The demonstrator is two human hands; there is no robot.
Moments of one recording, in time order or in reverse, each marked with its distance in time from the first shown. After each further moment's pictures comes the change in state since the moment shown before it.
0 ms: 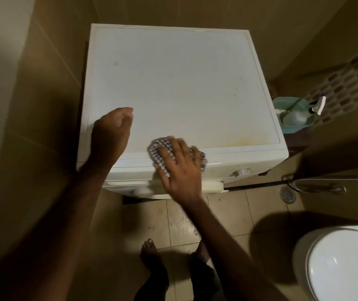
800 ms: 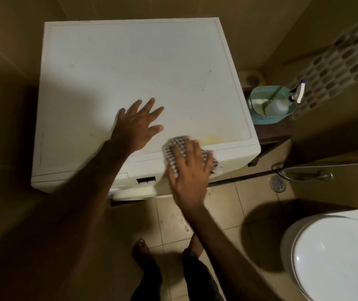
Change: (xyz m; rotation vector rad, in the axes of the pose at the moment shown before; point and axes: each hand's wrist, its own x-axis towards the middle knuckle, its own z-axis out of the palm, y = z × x) left_hand 0.035 0.062 0.122 0.679 -0.540 0.389; right_hand -0.024 0.079 -0.021 -0.040 -0.011 0.308
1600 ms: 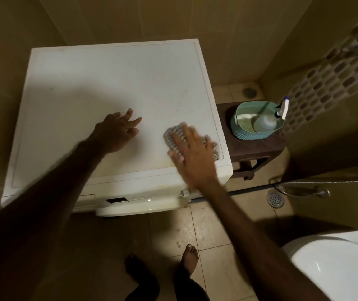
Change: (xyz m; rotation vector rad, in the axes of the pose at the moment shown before) left_hand 0.052 0.013 -0.029 -0.063 -0.232 -0.155; right_hand 0.108 0.111 -0.042 0.024 -0.243 -0.211
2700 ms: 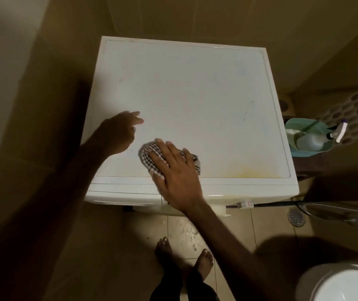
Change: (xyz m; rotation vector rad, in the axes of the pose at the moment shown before) left_hand -0.073 -0.141 -0.020 -0.192 0.143 -0.028; right_hand 0.016 -0.196 0.063 0.028 -0.001 -0.316
